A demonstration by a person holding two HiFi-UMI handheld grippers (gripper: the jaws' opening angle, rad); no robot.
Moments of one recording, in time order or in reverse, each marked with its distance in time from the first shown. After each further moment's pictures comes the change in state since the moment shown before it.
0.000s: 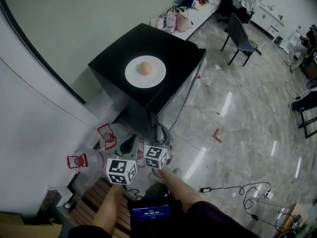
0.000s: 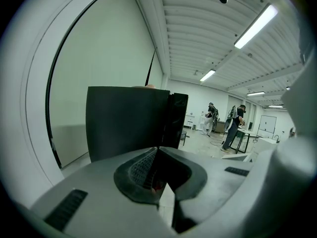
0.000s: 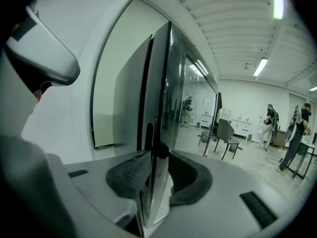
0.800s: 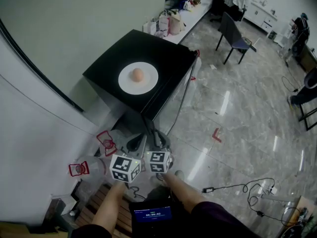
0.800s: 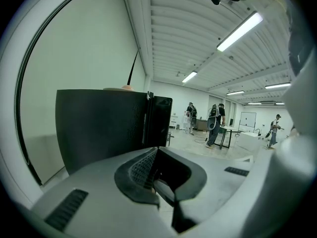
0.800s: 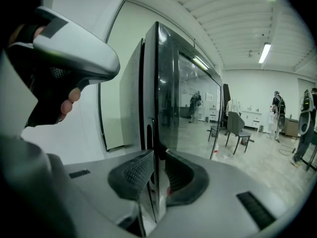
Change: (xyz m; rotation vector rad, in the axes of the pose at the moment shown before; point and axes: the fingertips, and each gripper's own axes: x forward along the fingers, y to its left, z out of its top) left arm 0.034 -0.042 0.027 0.100 -0.025 -0.201; right arm -0.008 0.001 -0.002 0.061 0.024 0.123
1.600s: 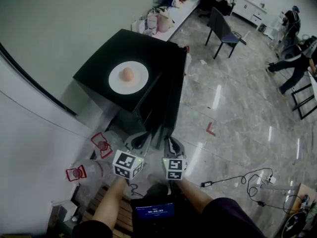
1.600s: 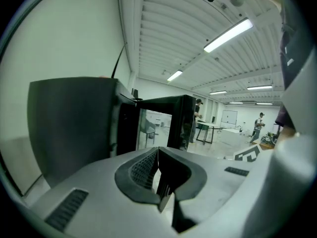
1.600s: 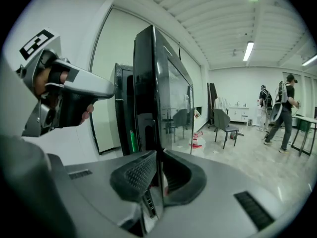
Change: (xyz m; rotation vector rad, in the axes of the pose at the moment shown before) left arm 0.027 -0.030 -0.013 0.050 0.017 -0.197; right arm -0.061 -0.068 -0.024 0.075 -0.032 -0.089
